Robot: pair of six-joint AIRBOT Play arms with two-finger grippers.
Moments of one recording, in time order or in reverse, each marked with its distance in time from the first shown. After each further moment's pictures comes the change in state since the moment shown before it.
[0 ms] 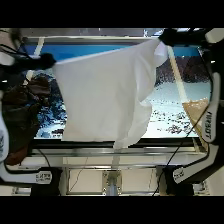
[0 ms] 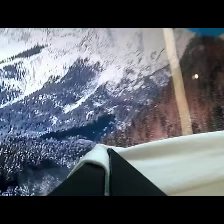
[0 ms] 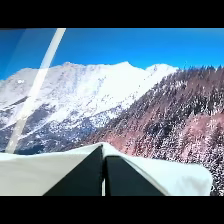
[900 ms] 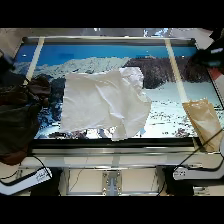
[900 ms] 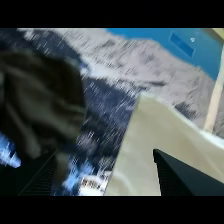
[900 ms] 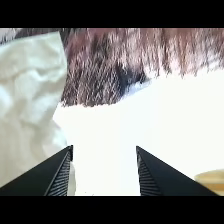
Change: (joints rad) left arm 0.434 0.348 -0.250 0.053 -0.122 -0.209; right arm -0.334 0.362 -0.357 -0.161 0.349 -0.036
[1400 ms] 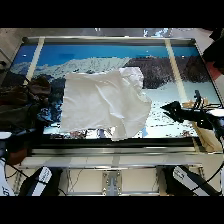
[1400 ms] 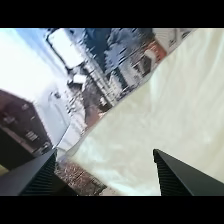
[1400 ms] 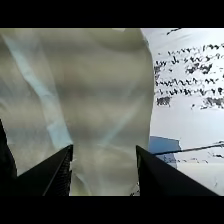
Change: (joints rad) left arm 0.133 0.347 -0.923 -0.254 -0.051 -0.099; right arm -0.099 0.335 -1.052 0.551 -0.211 -0.144
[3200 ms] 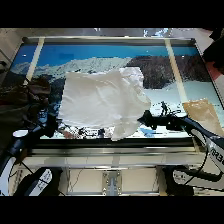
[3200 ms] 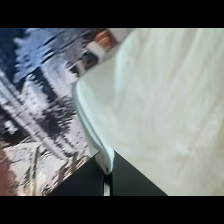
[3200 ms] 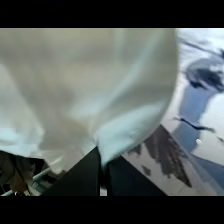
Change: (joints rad) left arm -0.309 -0.029 -0.055 -0.345 0.396 0.183; right arm 0.428 -0.269 -0.068 0.258 -0.217 -0.061
